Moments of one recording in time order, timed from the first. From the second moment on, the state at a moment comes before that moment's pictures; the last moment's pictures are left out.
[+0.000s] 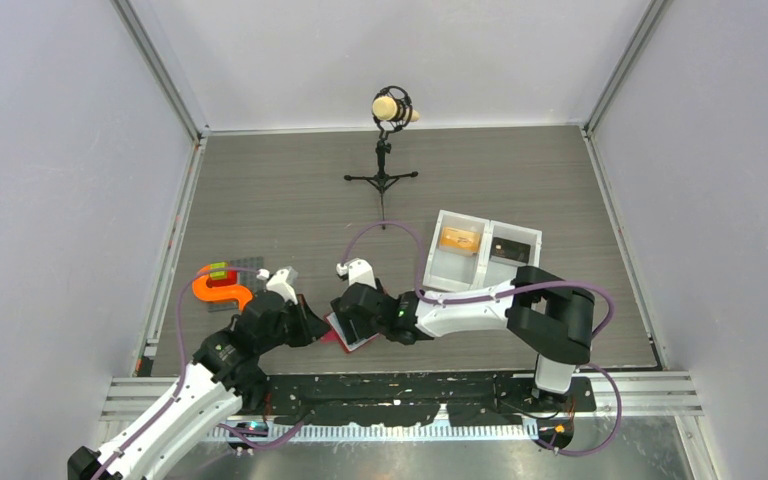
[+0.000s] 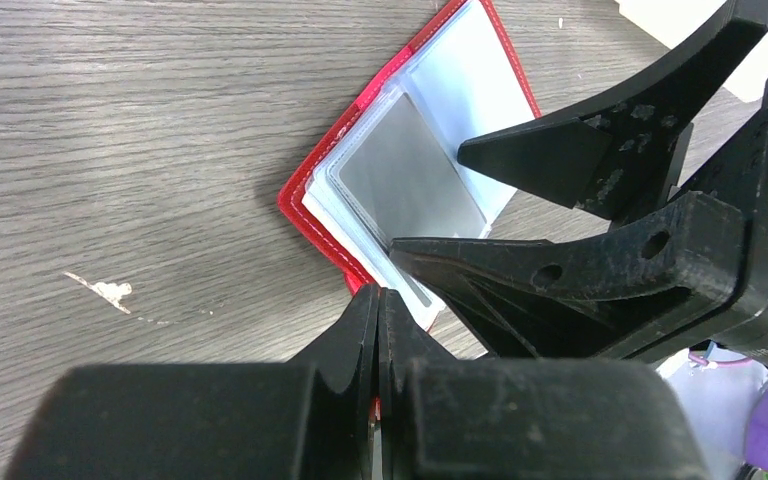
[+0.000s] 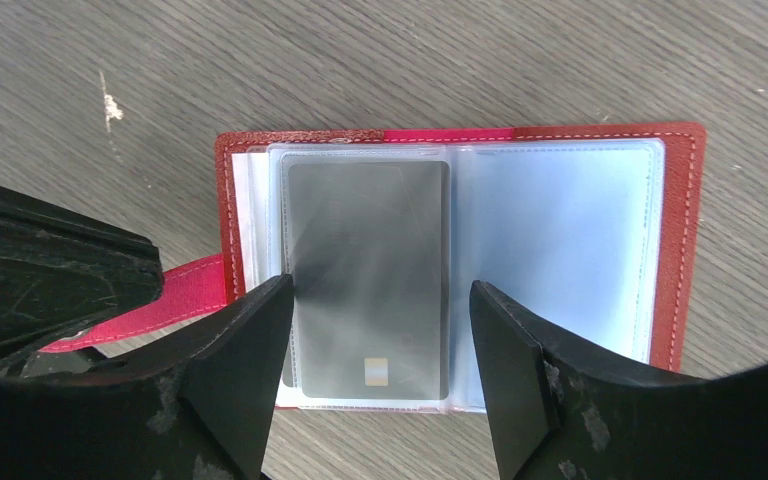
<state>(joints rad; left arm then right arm) -0.62 0.41 0.24 -0.49 0.09 -0.77 1.25 1.78 1.01 -0.09 0.30 0.62</state>
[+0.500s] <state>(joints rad) -0.62 0.41 0.24 -0.49 0.09 -0.77 1.29 1.77 1.03 -0.15 0.45 0.61</state>
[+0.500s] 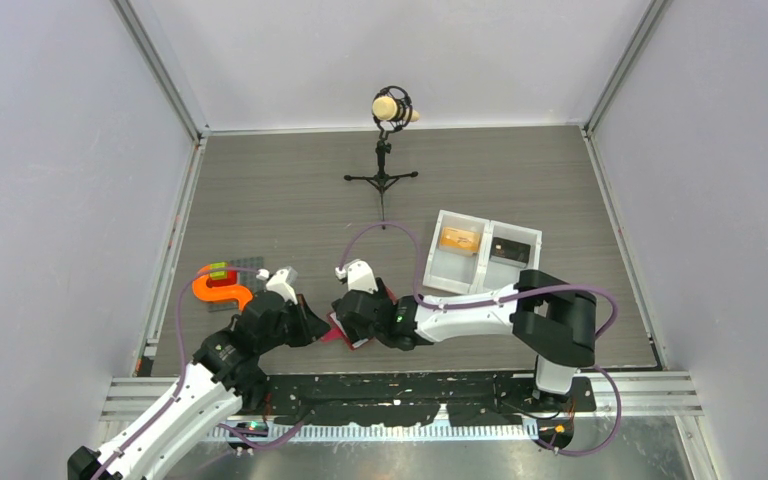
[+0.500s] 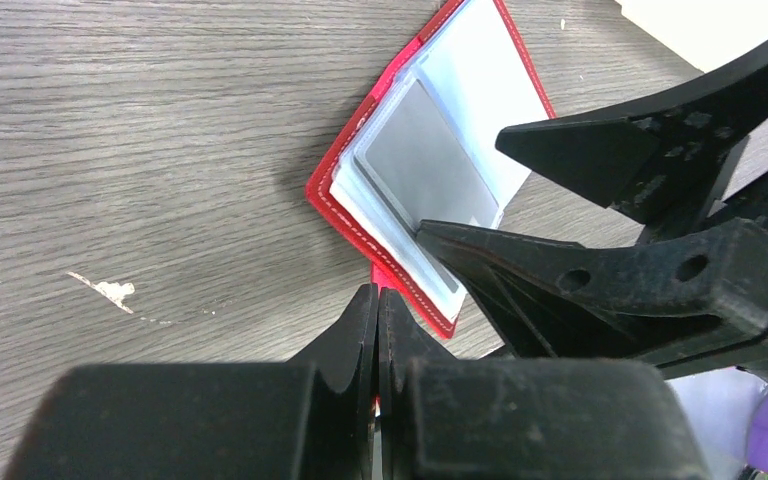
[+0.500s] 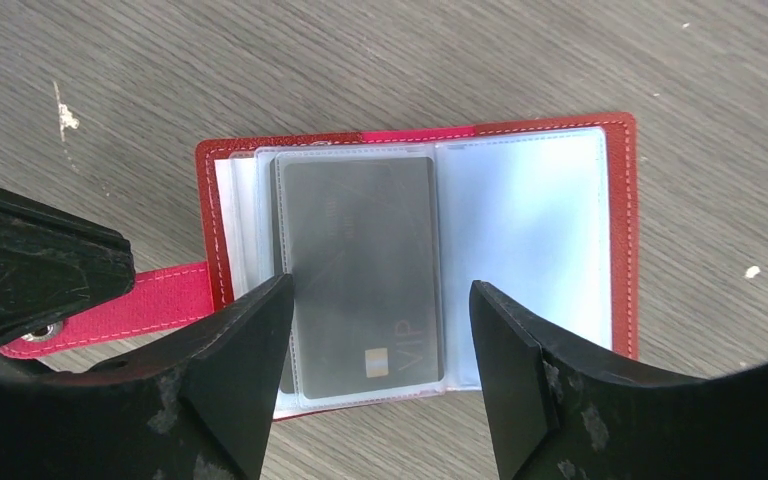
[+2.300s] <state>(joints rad) -0.62 0.38 0.24 -0.49 0.10 -0.78 1.28 1.74 1.01 -0.13 0.37 0.50</state>
